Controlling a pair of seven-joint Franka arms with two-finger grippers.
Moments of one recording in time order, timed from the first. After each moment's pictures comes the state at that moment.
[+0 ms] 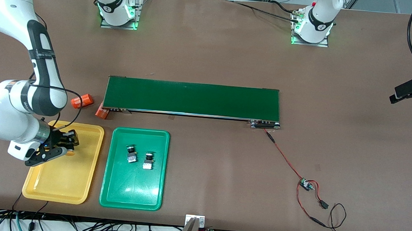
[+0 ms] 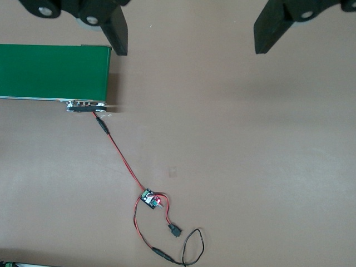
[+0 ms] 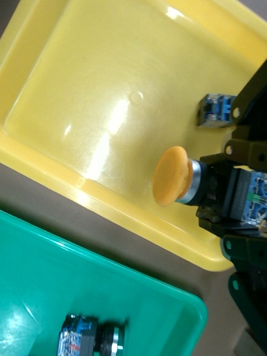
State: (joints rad) left arm 0.11 0.12 -0.03 -1.42 -0.07 1.55 0.00; right arm -0.12 0.75 0.14 -1.37 -0.03 2.14 -0.48
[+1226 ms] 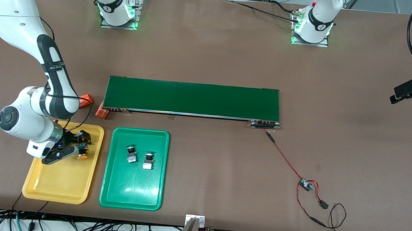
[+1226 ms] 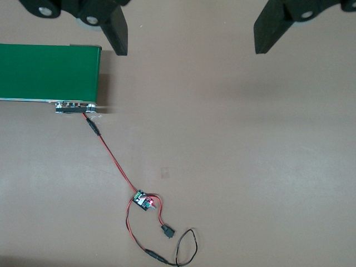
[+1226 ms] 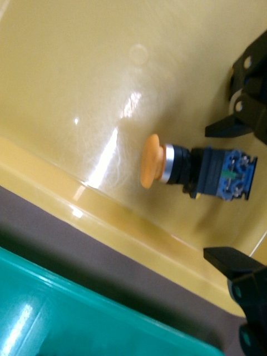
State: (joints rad) left arm 0.10 0.12 -0.04 -1.42 -0.02 1.55 0.01; right arm -0.14 0.80 0.14 -1.51 0.06 2.33 -0.55
